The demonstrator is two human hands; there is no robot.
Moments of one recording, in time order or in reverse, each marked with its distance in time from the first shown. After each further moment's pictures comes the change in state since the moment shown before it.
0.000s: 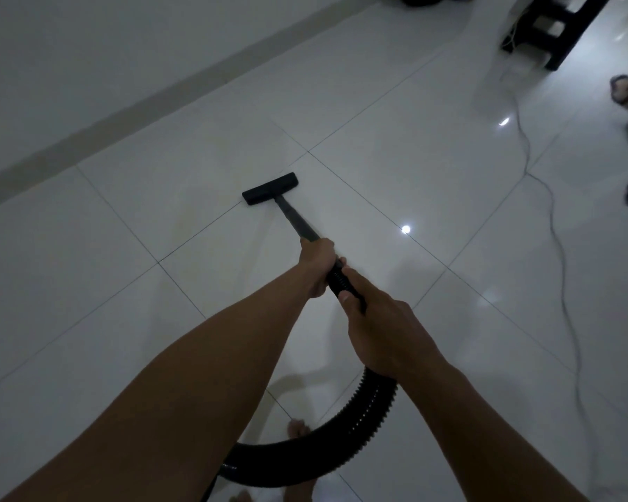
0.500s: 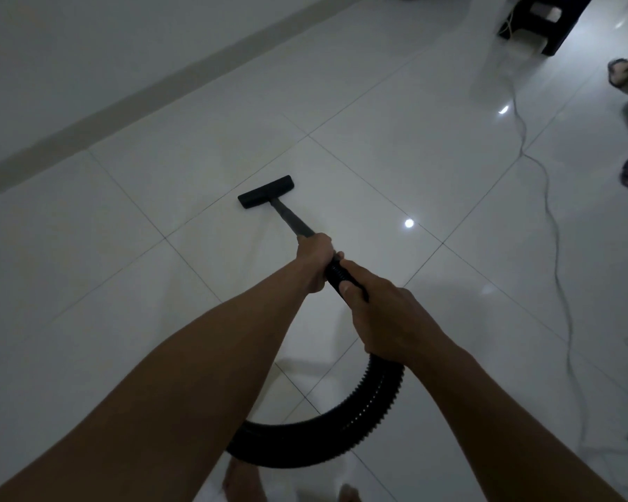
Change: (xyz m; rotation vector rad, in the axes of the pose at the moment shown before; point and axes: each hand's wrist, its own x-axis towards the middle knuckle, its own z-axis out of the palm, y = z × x) left_hand -0.067 -0.075 -0.008 -0.007 0.046 -0.011; right_hand -0.089 0.032 0.011 0.064 -0.068 -0.037
